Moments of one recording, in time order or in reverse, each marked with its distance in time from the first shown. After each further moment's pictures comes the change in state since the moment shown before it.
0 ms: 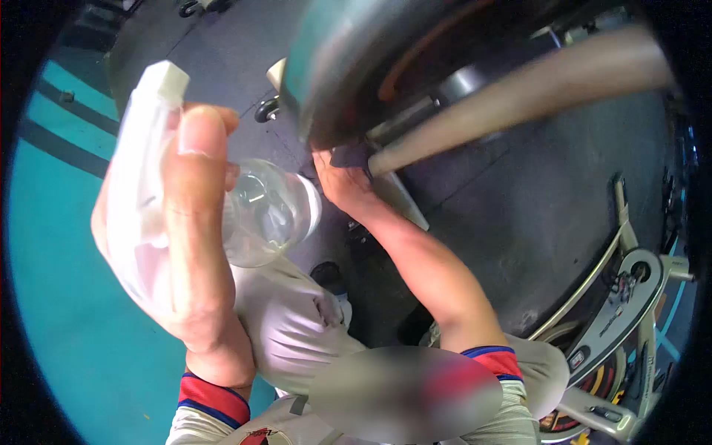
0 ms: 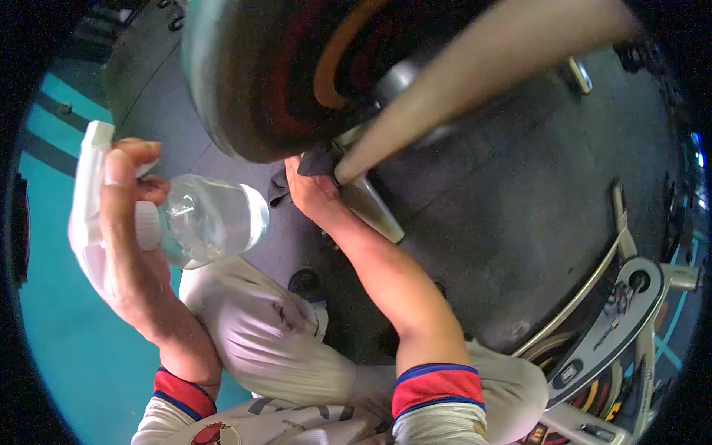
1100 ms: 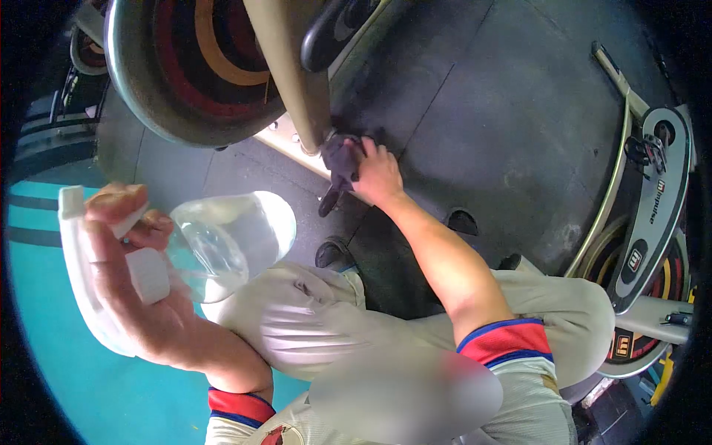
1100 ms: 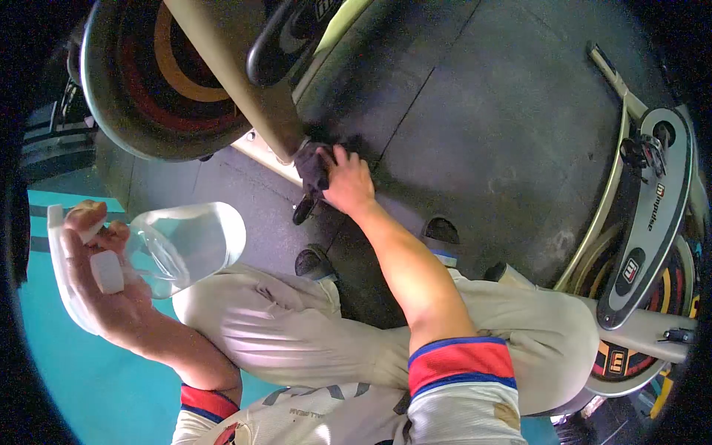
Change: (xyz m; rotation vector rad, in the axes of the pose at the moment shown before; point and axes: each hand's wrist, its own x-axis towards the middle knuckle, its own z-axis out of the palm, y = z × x) left_hand -0.061 0.045 0.003 -0.301 -0.194 0.234; right_hand -0.143 0.084 -0.019 0.002 0.081 0.393
